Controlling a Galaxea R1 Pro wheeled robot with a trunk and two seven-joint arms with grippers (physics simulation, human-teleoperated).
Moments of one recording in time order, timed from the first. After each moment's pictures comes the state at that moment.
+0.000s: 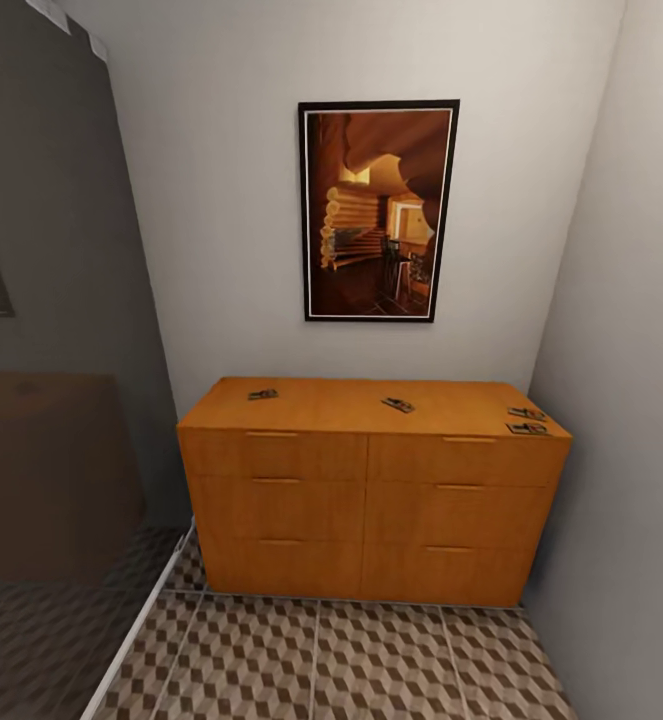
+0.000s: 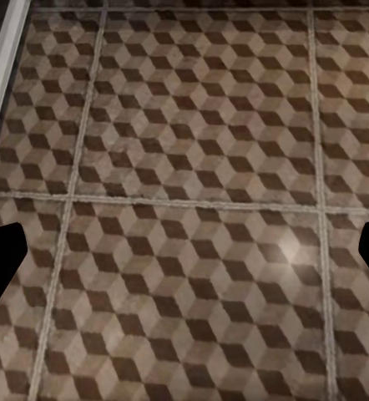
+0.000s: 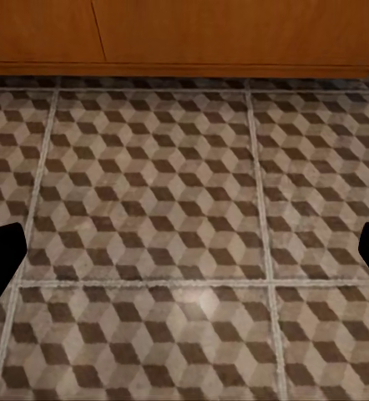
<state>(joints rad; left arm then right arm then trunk) 0.00 0.04 0.00 -0.48 0.00 -0.28 0.04 -0.01 0.04 0.01 -0.62 0.00 -0.26 -0.08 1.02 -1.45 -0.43</state>
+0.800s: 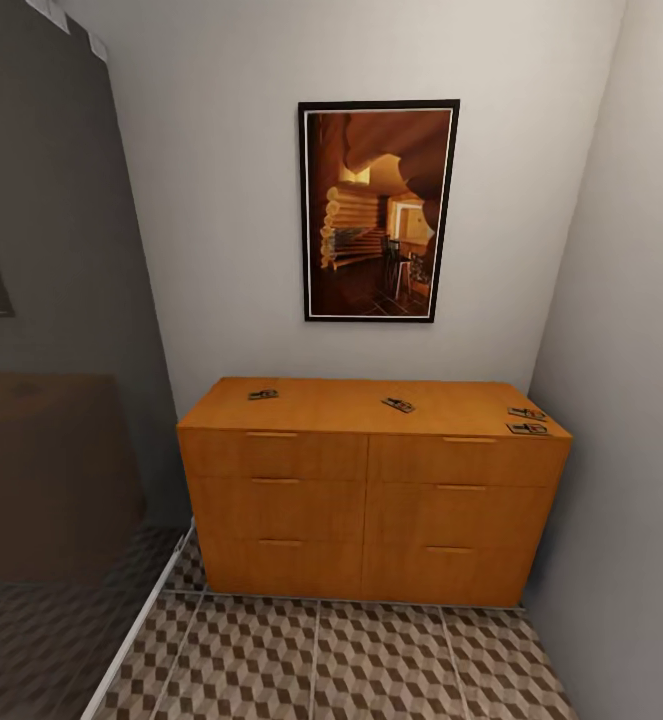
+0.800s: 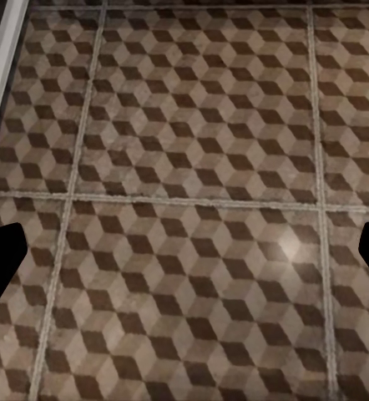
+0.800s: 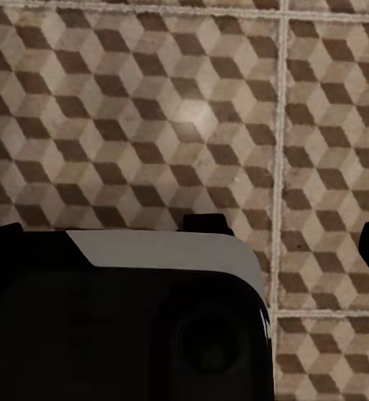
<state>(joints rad) 0.00 0.04 0.00 -0.48 -0.01 -0.28 0.04 -0.01 0.04 0.00 -0.13 0.00 -0.26 -0.08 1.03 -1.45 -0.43</state>
